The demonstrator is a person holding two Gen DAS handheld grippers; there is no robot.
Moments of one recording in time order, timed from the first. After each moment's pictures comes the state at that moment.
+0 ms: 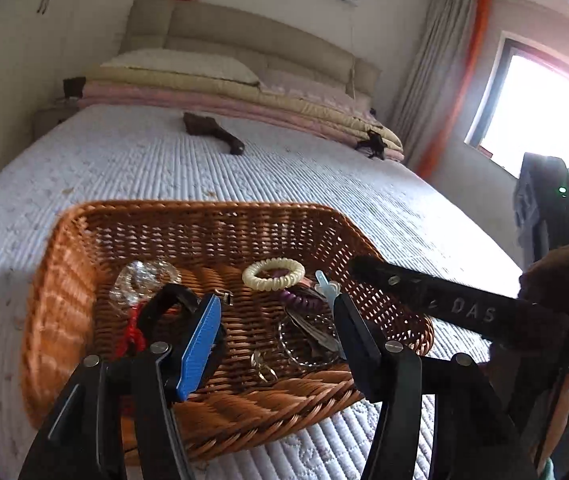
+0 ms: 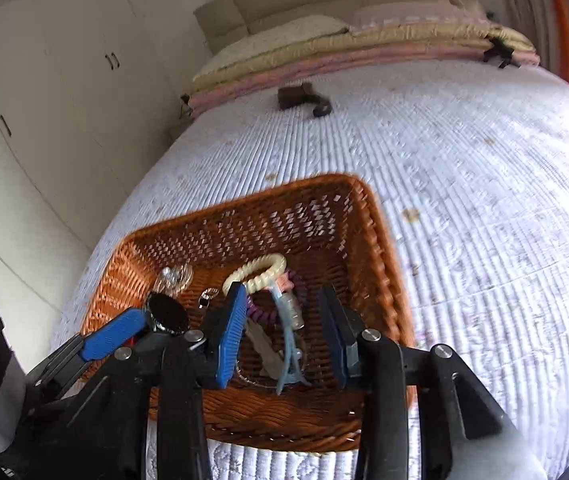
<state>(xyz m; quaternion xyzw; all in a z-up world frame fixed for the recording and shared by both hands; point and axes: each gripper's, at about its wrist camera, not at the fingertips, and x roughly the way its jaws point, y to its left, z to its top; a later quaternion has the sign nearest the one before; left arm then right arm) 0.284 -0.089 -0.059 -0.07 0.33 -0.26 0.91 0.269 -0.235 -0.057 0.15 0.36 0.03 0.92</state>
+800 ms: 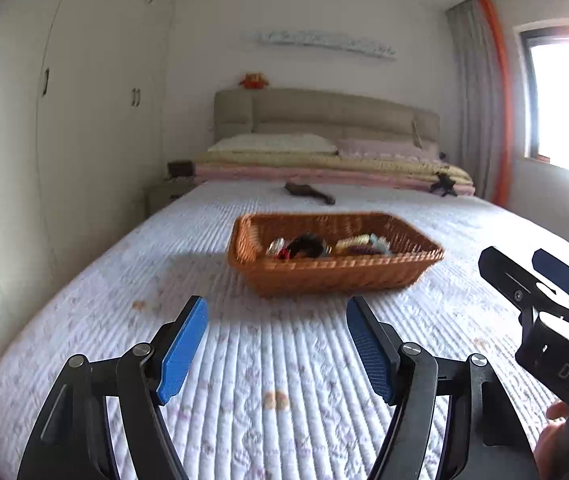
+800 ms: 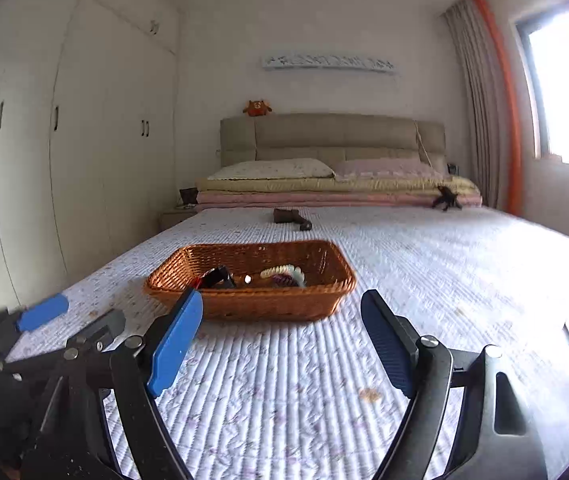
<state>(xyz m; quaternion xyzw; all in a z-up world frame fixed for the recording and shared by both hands) 0.071 -0.014 -0.056 0.00 0.20 -0.08 0.98 0.022 -0.139 -0.046 0.03 0.14 -0.05 0.99</state>
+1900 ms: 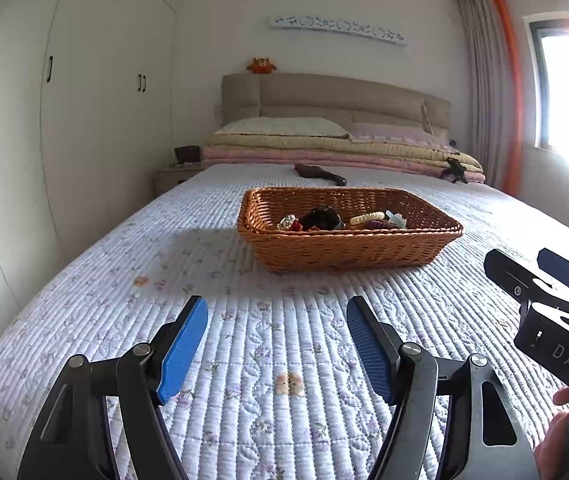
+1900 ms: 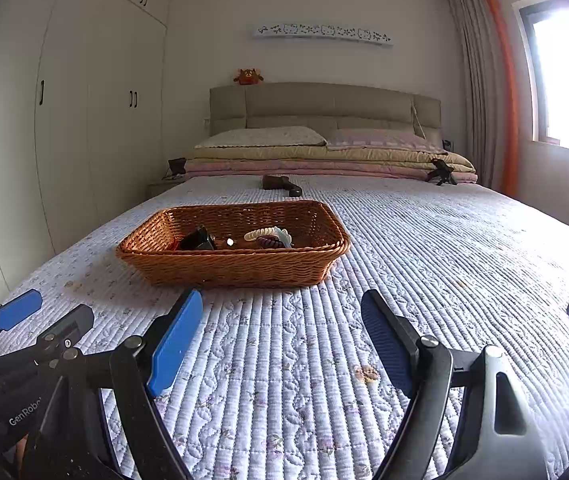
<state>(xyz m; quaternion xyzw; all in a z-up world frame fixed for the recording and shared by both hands) 0.080 -0.019 -0.078 0.00 0.22 -0.06 0.97 0.042 -0.141 -0.068 0.02 0.18 -0.06 0.98</state>
